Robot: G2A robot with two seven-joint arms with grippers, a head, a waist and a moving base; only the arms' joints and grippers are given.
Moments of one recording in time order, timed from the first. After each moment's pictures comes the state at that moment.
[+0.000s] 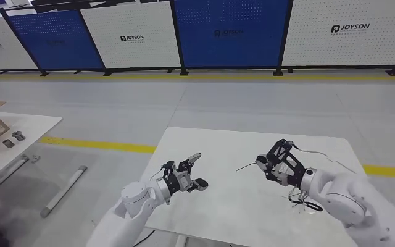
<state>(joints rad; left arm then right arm) 1.54 -1.08 -1.39 -1.76 -0.81 0.34 -0.47 -0.93 -0.85 0.85 -1.78 -0.65 -0.34 0.55</state>
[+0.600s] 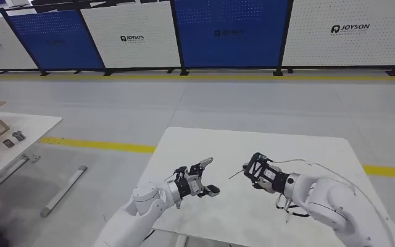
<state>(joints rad) 1.45 -1.05 -1.21 -1.71 -0.96 0.34 -0.43 -0.83 -0.87 0.66 -1.87 -0.87 -0.34 0.60</state>
